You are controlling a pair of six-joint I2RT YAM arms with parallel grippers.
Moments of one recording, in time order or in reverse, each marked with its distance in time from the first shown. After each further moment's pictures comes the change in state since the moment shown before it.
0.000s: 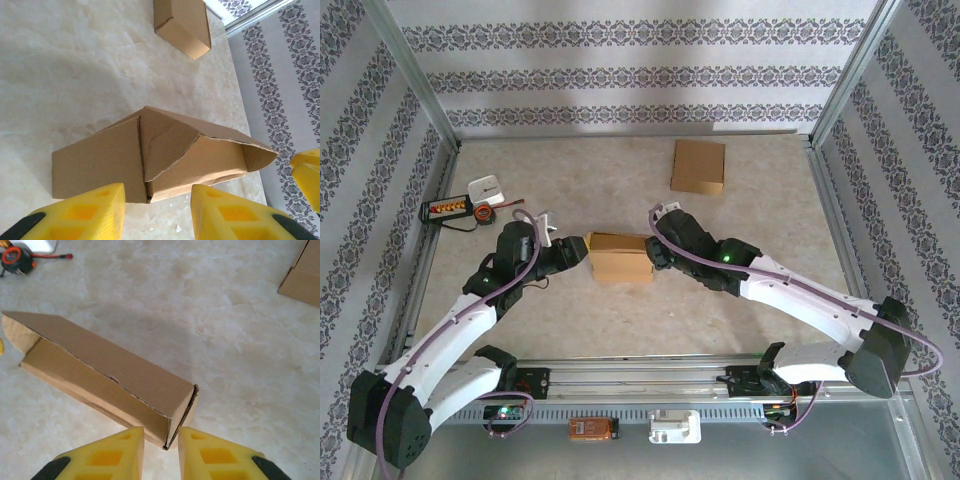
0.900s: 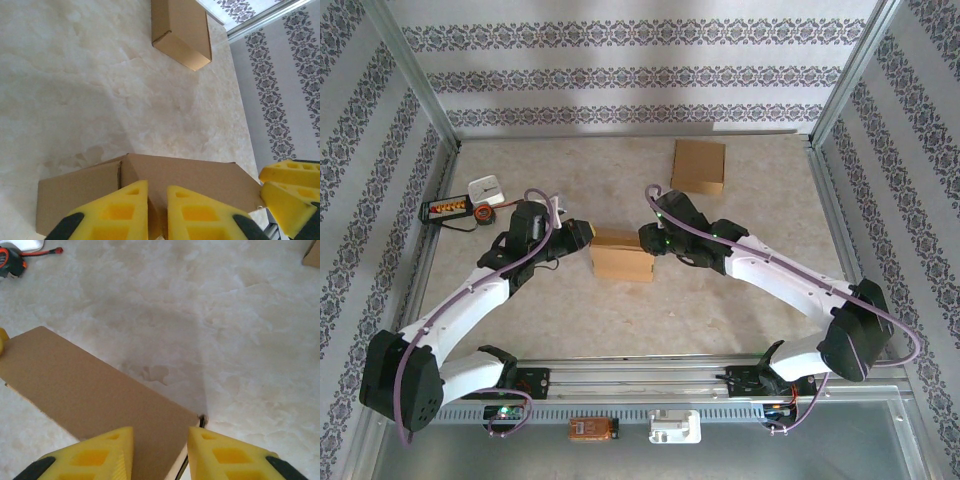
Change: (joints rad) left arm 0.000 0.218 0.111 0.089 0.014 -0.003; right arm -0.118 0.146 0.065 0.008 -0.166 0.050
